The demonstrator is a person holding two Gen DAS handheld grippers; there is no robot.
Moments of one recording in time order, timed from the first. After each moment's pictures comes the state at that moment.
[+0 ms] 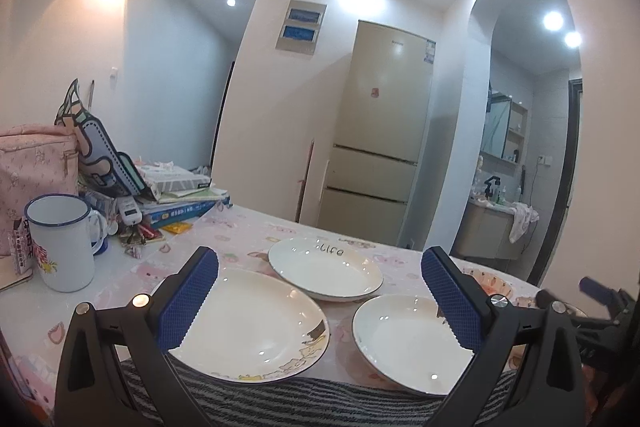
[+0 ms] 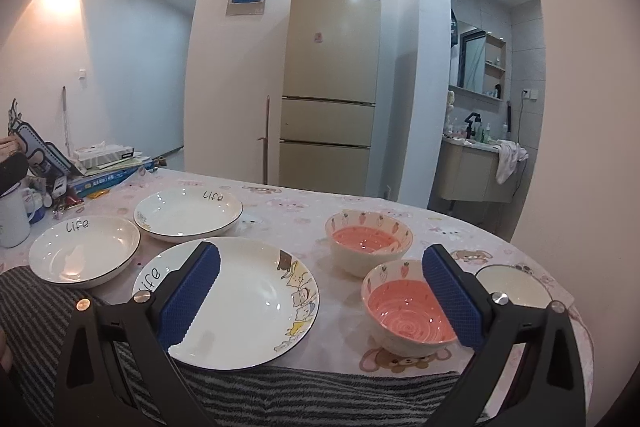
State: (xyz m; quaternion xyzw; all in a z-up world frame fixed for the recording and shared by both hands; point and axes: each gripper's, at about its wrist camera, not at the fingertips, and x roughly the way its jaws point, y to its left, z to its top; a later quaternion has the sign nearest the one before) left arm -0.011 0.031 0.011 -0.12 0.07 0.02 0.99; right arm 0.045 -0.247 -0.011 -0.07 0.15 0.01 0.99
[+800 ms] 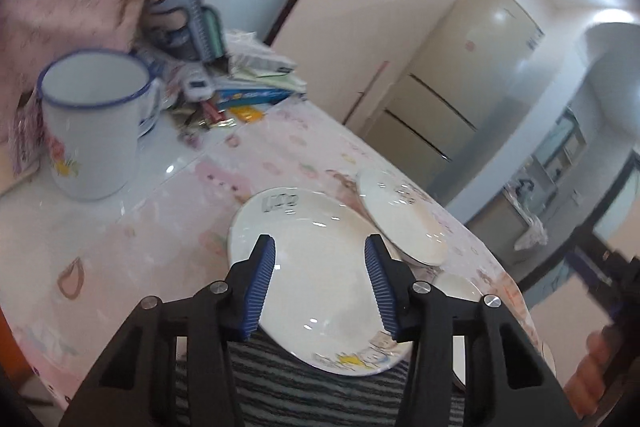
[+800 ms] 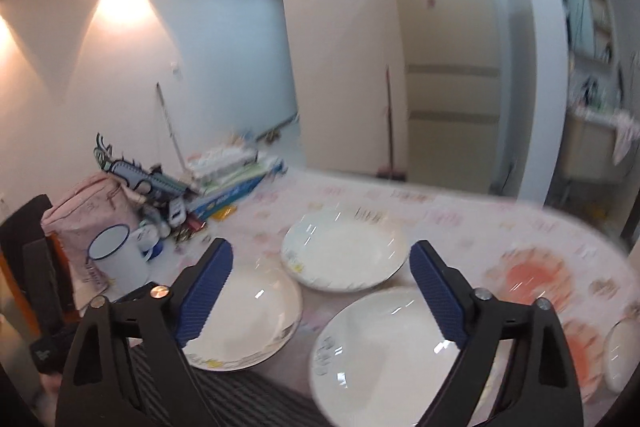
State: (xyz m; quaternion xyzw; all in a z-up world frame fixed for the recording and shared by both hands) left arm 0.039 0.170 -0.038 -0.31 0.26 0.07 0.91; right arm 0.136 -0.128 0.044 0.00 0.27 0.23 0.94
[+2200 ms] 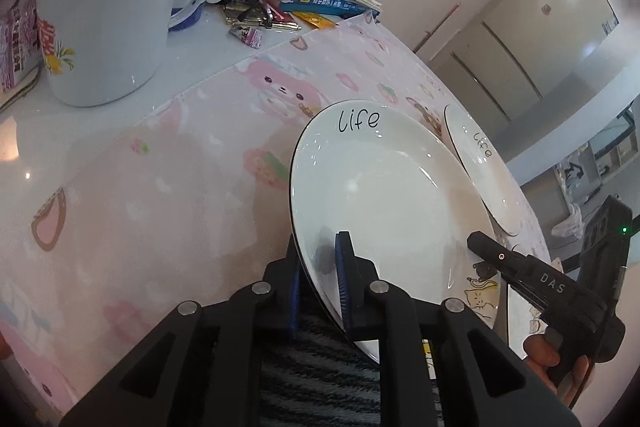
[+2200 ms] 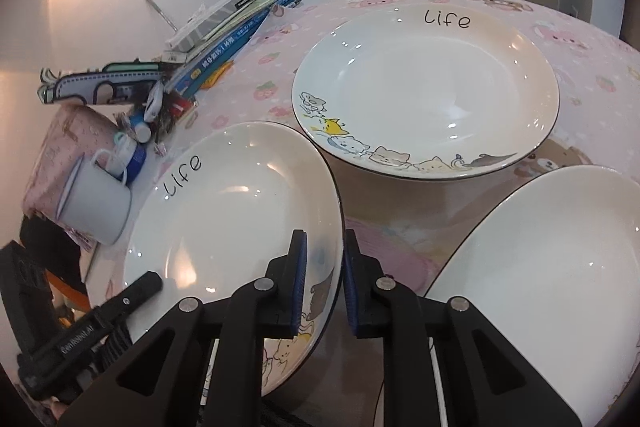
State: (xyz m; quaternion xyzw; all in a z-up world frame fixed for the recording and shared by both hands) left arm 0.075 0.178 -0.098 -0.34 0.40 0.12 0.84; right arm 0.244 -0.066 -0.116 0.04 0.51 0.28 0.81
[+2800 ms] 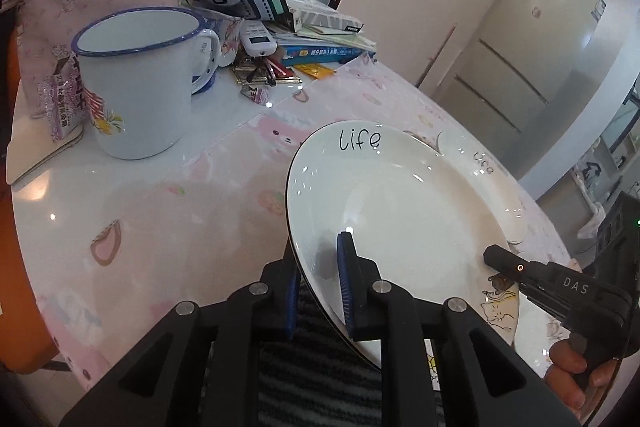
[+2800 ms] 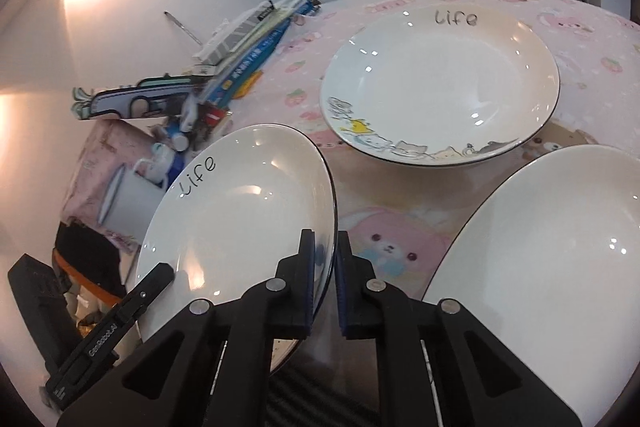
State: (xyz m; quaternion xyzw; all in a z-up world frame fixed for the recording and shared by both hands) left arm 0.050 0.161 -0.061 -0.28 0.35 0.16 0.88; right arm 0.230 -0.081 -0.096 0.09 0.51 0.33 0.79
